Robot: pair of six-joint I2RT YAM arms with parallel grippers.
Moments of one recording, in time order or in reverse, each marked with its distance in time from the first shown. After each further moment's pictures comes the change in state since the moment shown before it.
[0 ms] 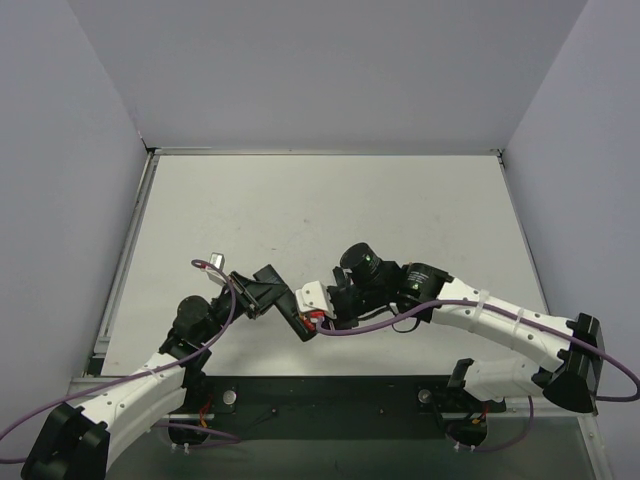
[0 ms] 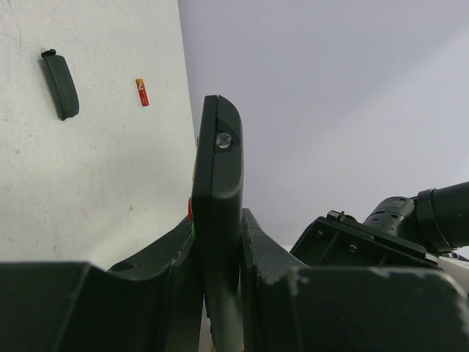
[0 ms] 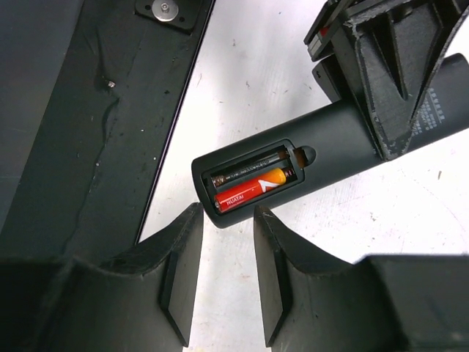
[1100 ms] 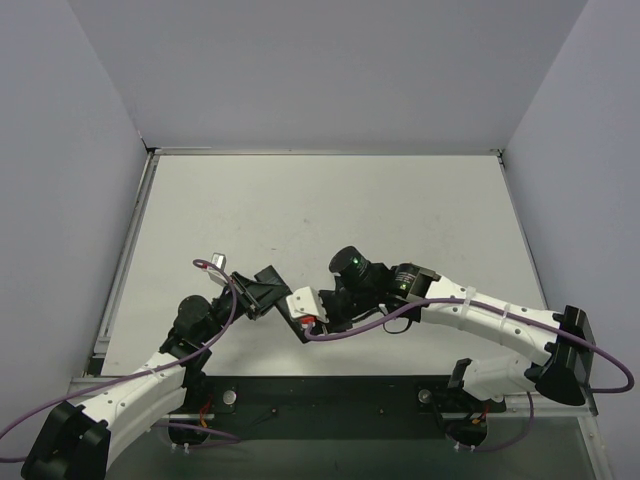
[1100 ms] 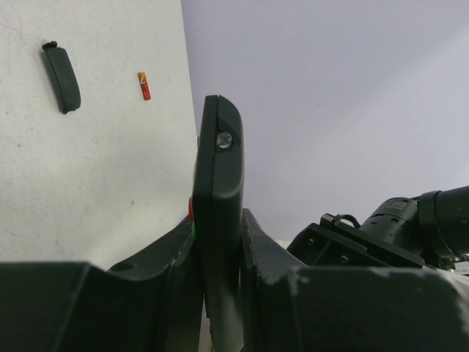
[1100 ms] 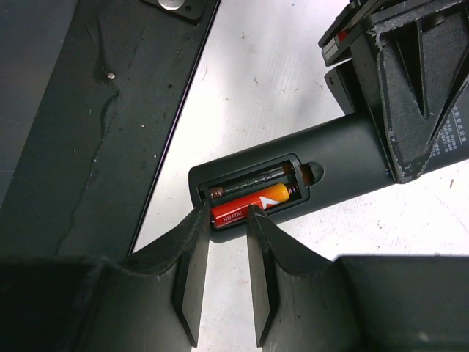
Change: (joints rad) left arm 0.000 0.011 0.000 0.001 0.014 0.000; right arm 0.034 0.064 0.019 -0.006 0.019 -0.029
